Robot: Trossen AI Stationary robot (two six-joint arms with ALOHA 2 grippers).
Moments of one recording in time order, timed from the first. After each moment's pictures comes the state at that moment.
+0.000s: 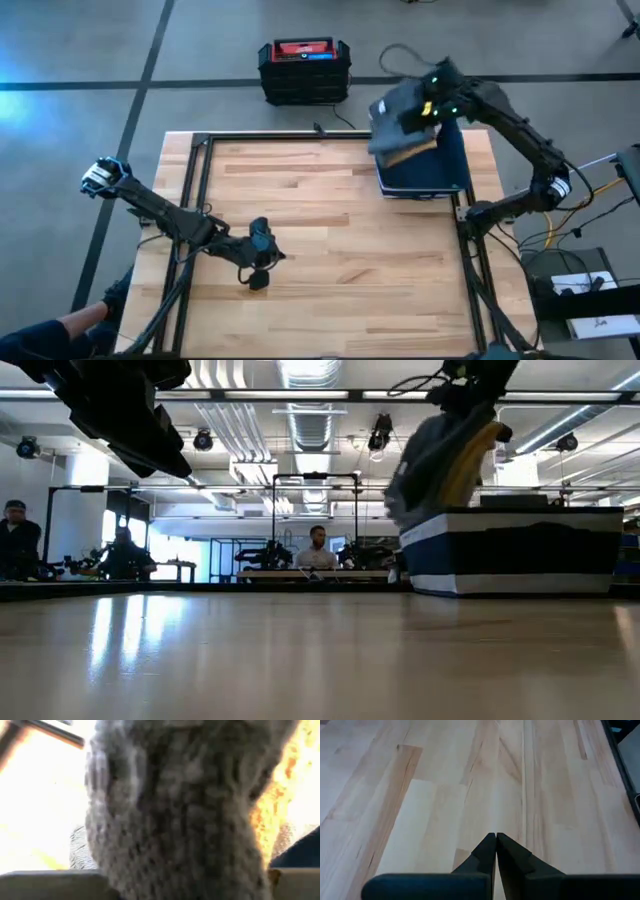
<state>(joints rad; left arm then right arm) -0.47 1.23 0.71 -0.23 -0.34 -0.49 -0.92 1.42 1.50 -1.05 -0.17 0.26</state>
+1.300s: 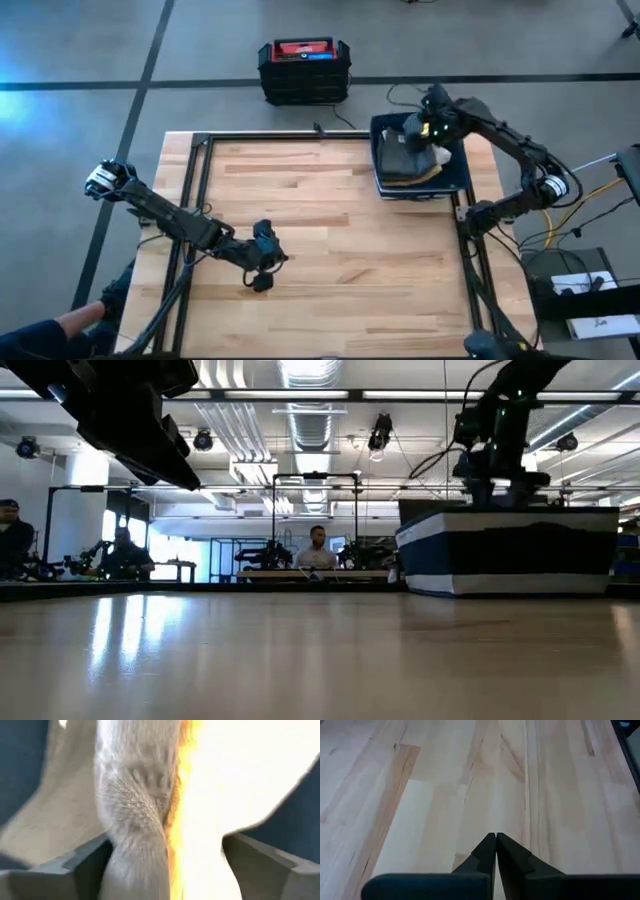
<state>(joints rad) -0.47 1.29 0.71 -0.18 -0.36 -0.48 -1.03 1.45 1.22 -1.10 0.01 0.19</state>
